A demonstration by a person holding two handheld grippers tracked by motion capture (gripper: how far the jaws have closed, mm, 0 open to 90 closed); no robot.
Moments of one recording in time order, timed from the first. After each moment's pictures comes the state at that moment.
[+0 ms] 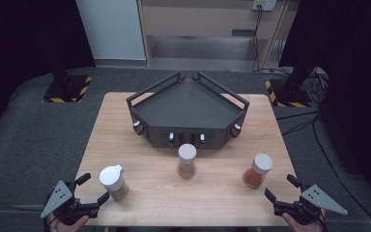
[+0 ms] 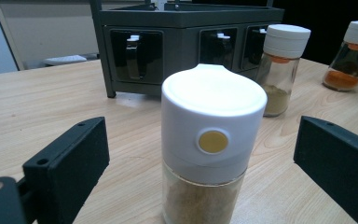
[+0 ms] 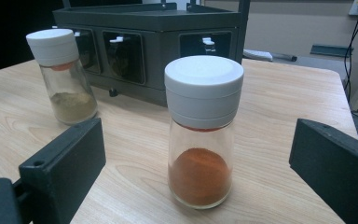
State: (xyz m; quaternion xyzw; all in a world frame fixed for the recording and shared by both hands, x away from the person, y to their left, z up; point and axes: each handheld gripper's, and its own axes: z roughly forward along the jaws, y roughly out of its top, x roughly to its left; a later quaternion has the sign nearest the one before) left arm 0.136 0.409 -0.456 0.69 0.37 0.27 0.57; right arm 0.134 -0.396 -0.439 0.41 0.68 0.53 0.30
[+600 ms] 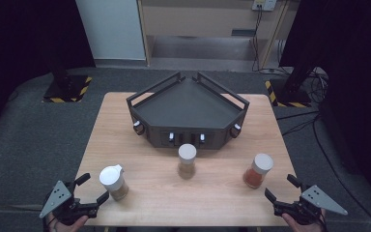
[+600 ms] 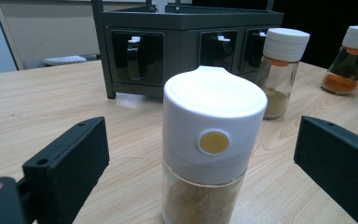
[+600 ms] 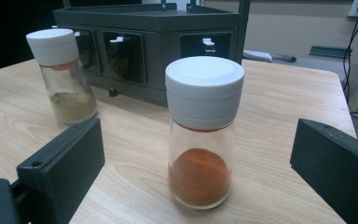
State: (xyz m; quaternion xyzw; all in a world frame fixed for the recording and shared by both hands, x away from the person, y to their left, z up) left arm 0.135 0.410 -0.457 0.69 0.37 0.26 0.57; right arm 0.133 -0.396 -0.439 0.40 0.68 0.54 0.30
